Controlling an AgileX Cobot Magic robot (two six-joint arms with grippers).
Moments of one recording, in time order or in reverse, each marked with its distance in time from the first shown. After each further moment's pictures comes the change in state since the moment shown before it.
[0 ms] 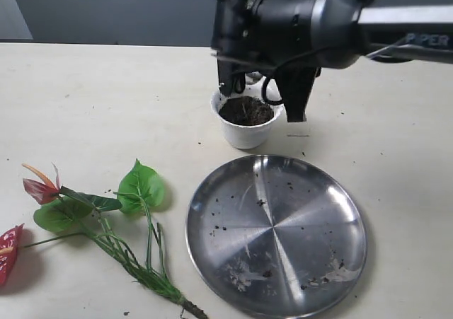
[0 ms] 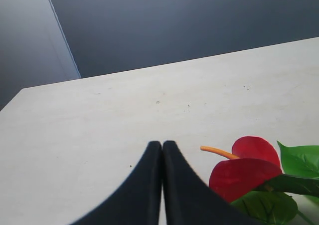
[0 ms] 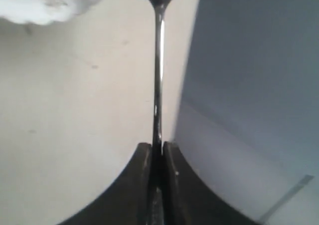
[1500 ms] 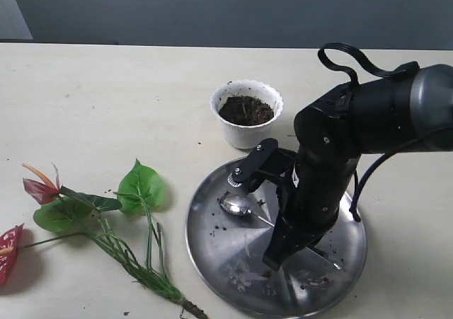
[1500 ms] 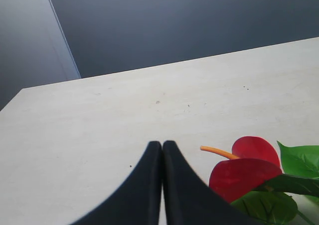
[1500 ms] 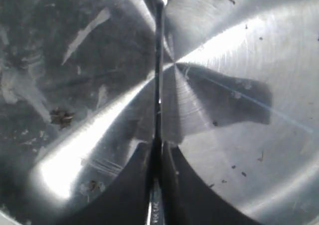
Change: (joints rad) left arm 0.000 0.000 0.000 0.000 0.000 0.000; right arm -0.061 -0.180 0.571 0.955 -0.427 0.060
